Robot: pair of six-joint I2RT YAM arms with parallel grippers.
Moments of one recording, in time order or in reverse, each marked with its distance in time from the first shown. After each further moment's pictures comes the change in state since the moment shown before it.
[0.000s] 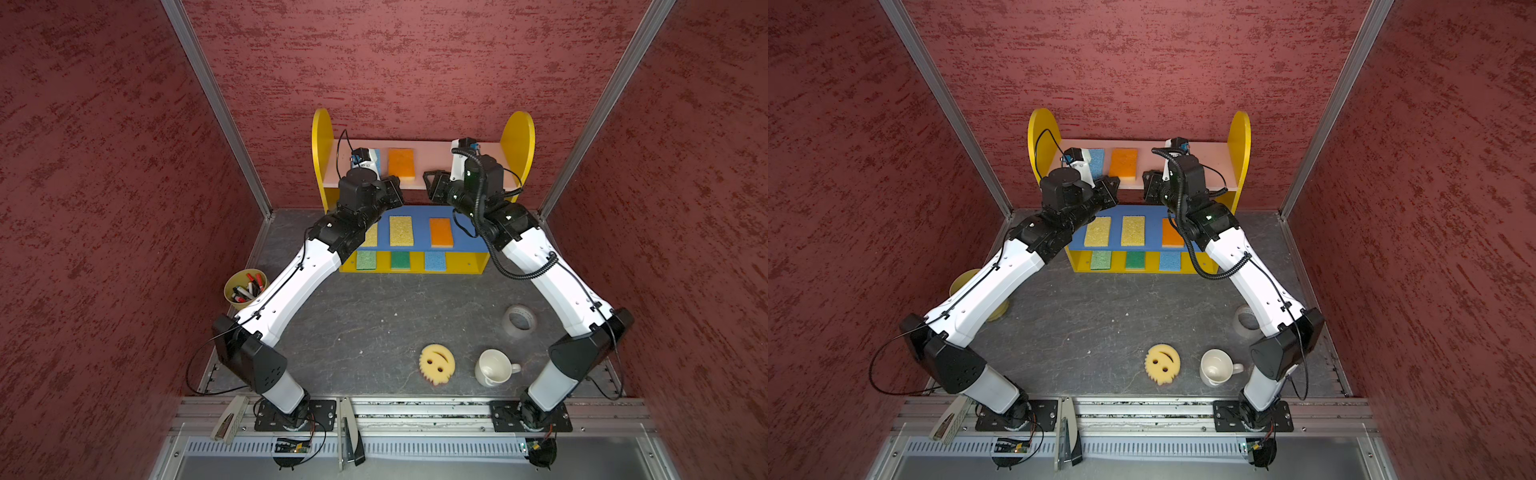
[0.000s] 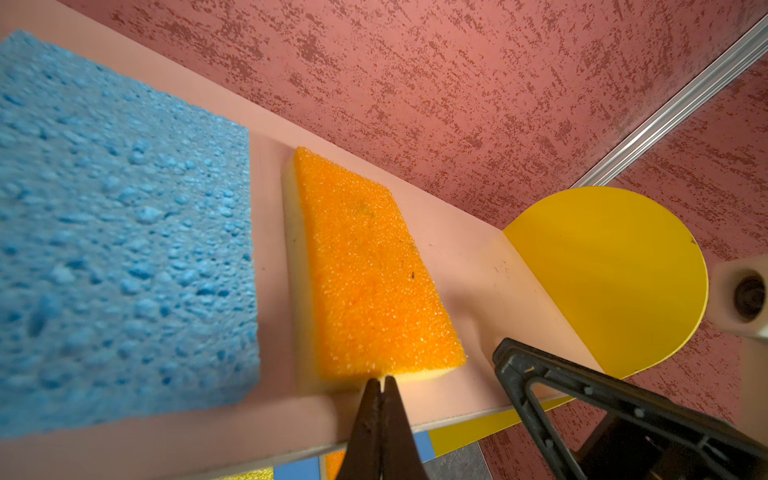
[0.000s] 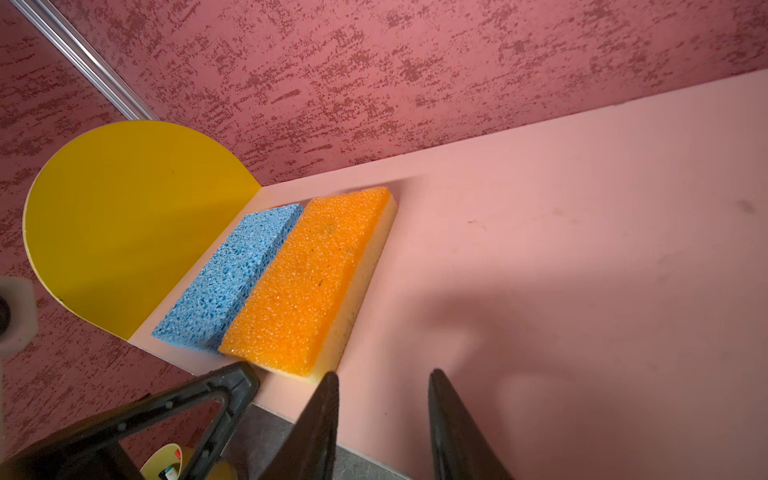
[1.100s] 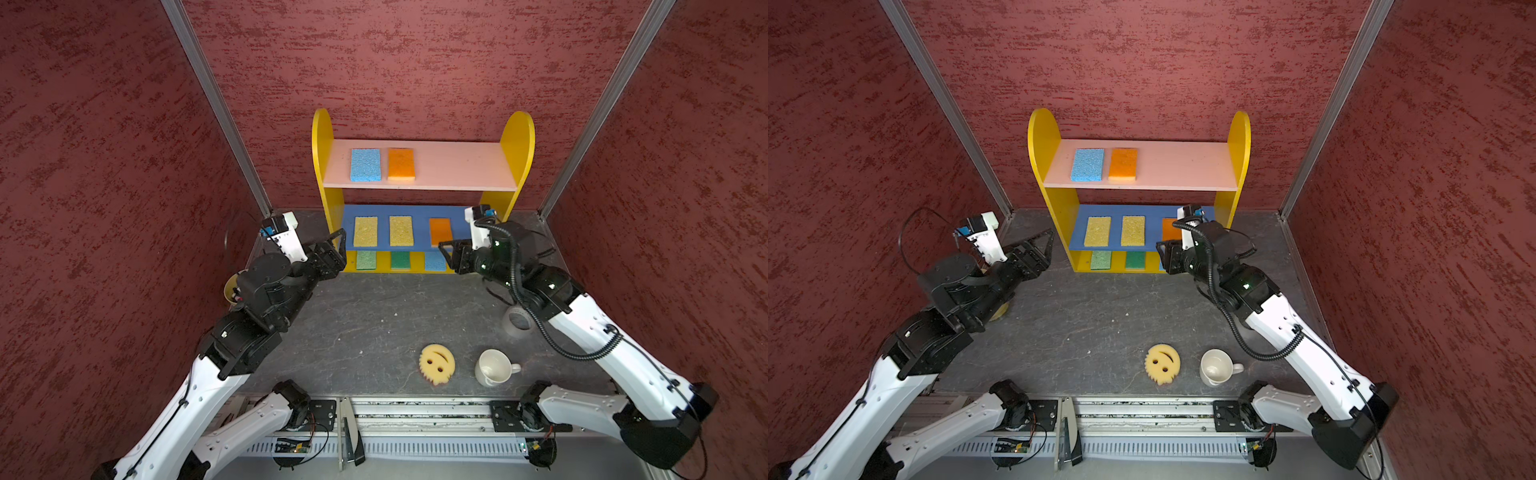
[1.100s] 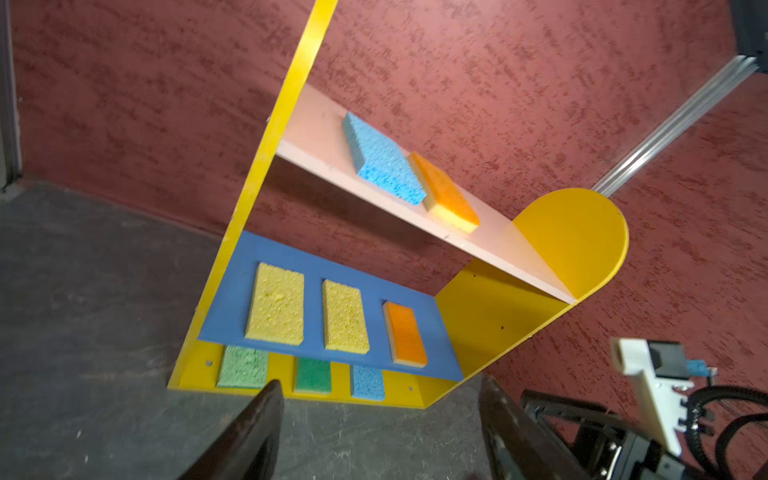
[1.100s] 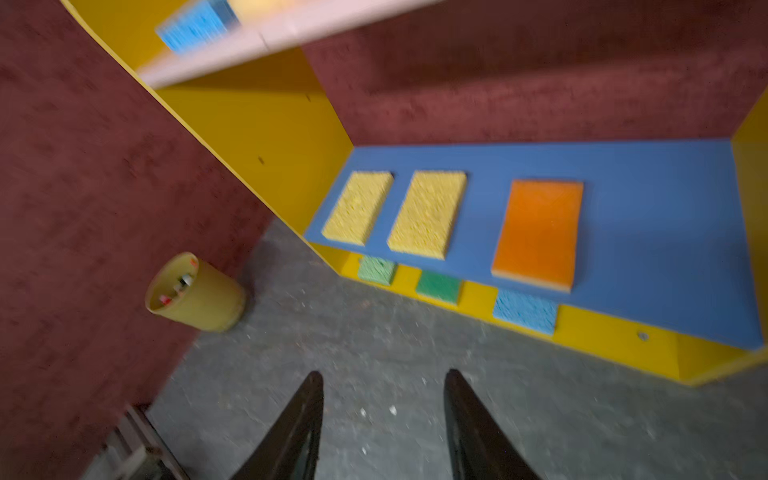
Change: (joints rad) left arm -0.063 -0.788 -0.531 -0.284 -0.244 0.001; right arm 0.114 -0.536 -0.714 -0.138 -0.045 -0.048
